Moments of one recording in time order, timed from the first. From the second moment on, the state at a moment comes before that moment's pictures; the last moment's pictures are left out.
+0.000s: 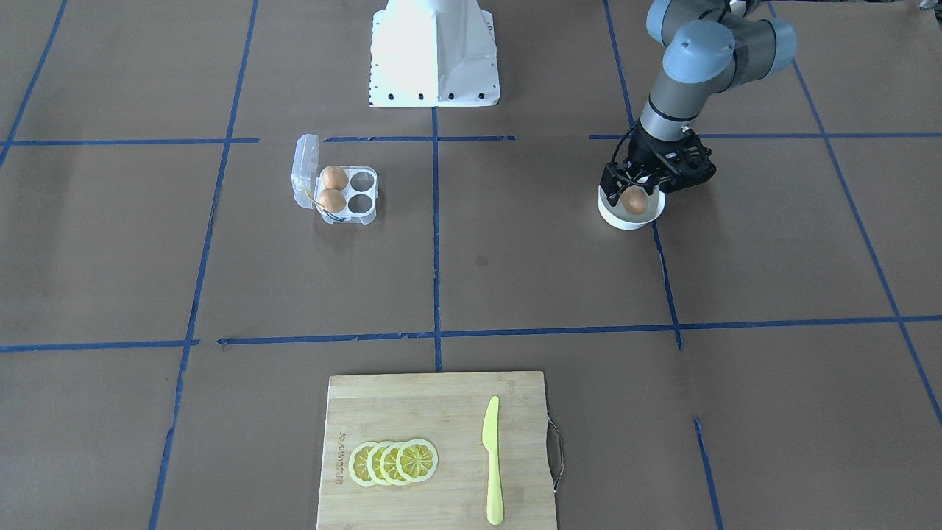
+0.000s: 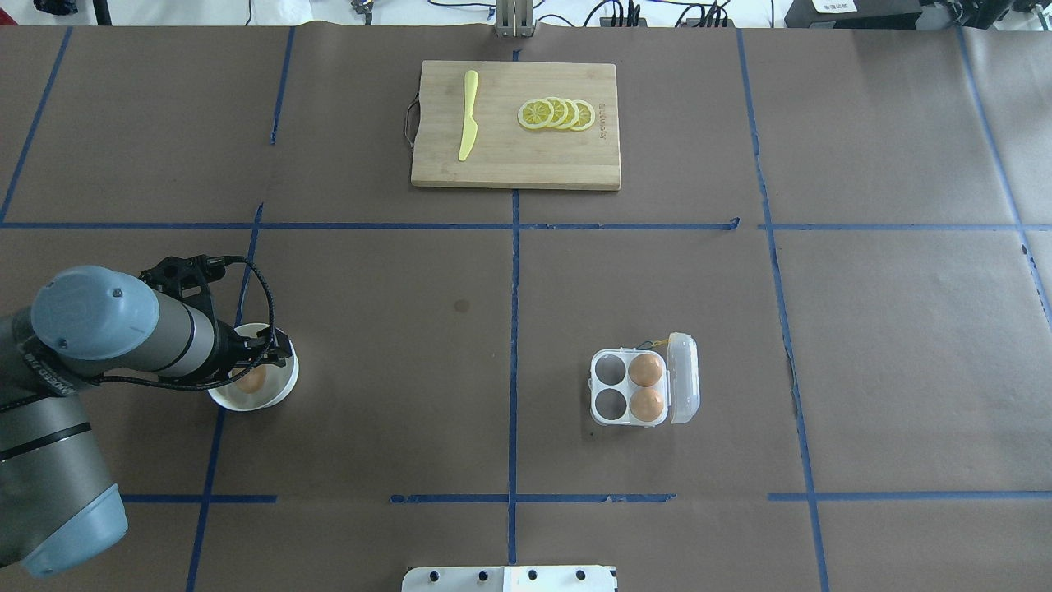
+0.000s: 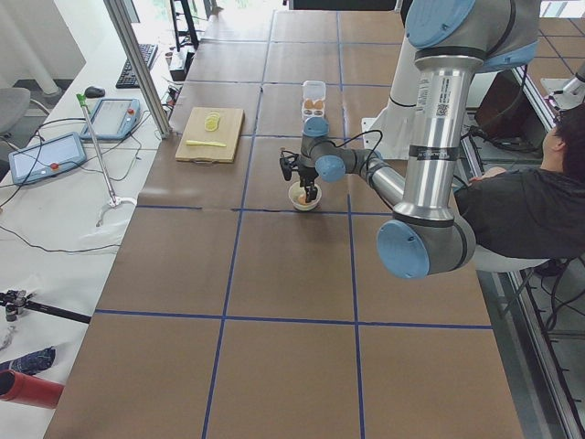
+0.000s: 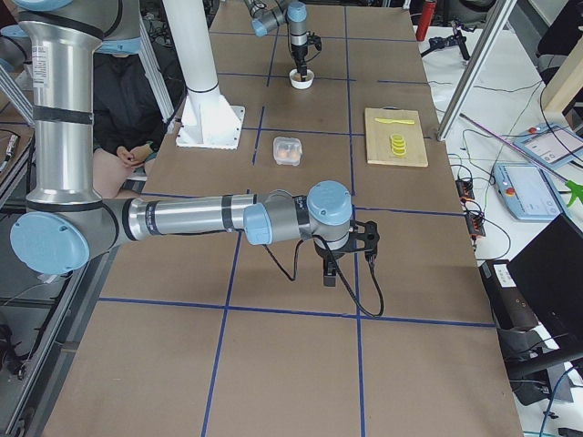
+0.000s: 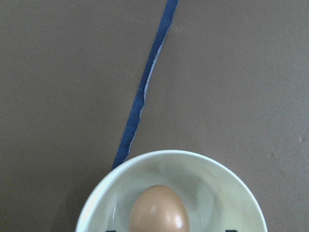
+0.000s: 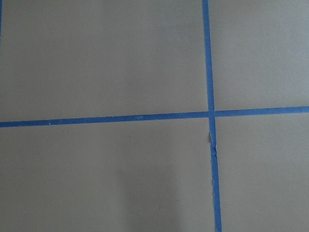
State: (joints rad) left arm -0.54 -1.68 -1.93 -1.87 -1.85 -1.49; right arm 1.55 -1.64 1.75 -1.47 2.44 0.23
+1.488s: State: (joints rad) left arm -0.54 -1.68 -1.89 -1.87 -1.85 -1.49; right arm 1.55 -1.64 1.76 -1.47 2.44 0.23
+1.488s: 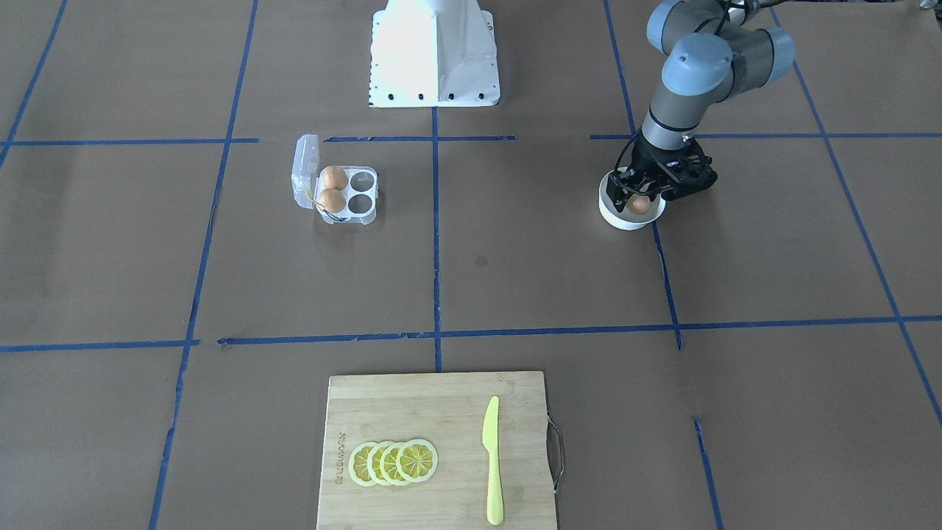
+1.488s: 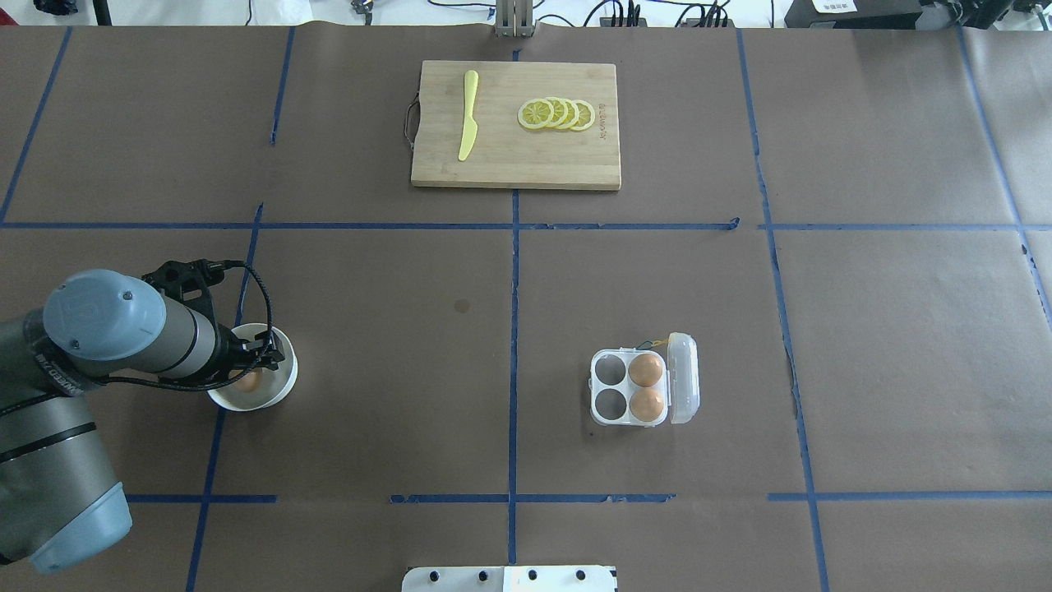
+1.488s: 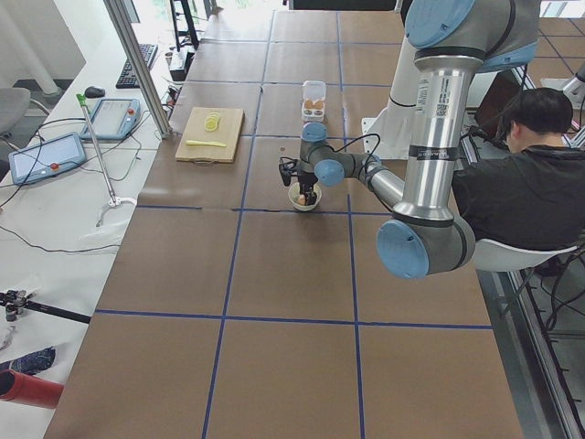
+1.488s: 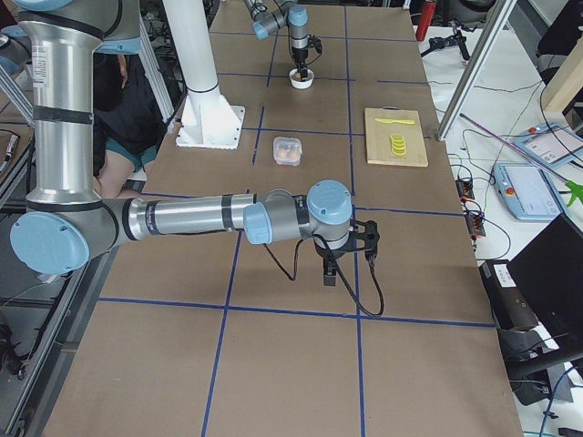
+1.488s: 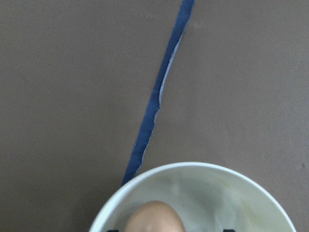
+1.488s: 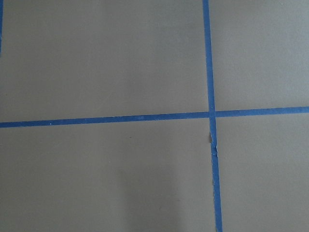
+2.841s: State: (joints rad) left arm -0.55 -1.65 -2.02 -1.82 -1.85 -1.50; right arm 1.55 -1.64 1.75 -1.47 2.44 0.23
